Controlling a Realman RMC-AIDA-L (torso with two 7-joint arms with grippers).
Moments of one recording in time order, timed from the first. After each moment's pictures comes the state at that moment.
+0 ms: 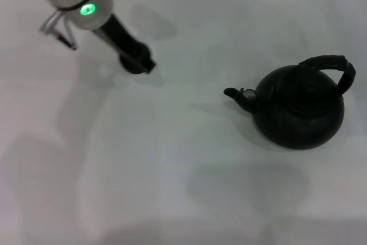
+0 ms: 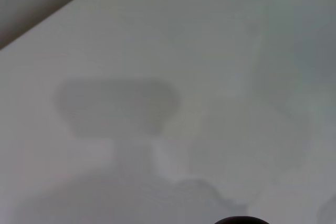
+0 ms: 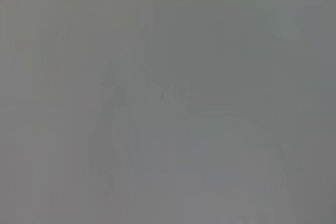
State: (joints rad) left arm -0.89 -2.08 1.46 1.04 -0.49 -1.42 0.36; right arm 0.32 2.01 -0.37 -0.12 -1.04 -1.21 0.35
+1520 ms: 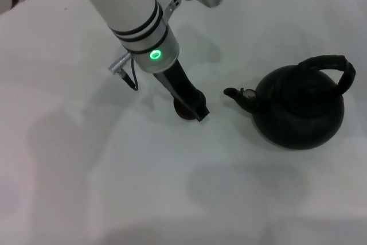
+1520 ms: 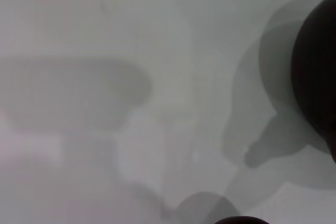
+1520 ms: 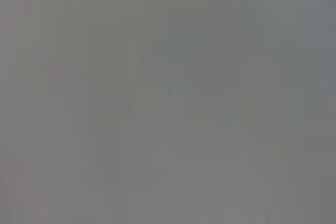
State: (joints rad) left arm -1.06 -2.09 1.81 0.72 -0.86 -1.22 0.36; right arm 0.32 2.01 -0.37 -0.11 -1.05 -1.22 0.35
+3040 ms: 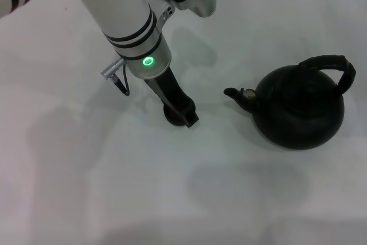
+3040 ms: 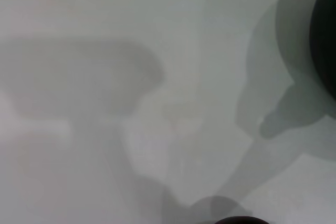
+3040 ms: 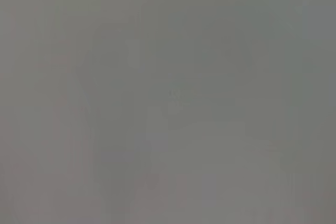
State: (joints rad) left arm -1.06 -2.09 1.84 0.70 -0.85 -1.22 0.36; right arm 0.32 2.01 -0.37 -0.10 -1.05 -1.23 0.35
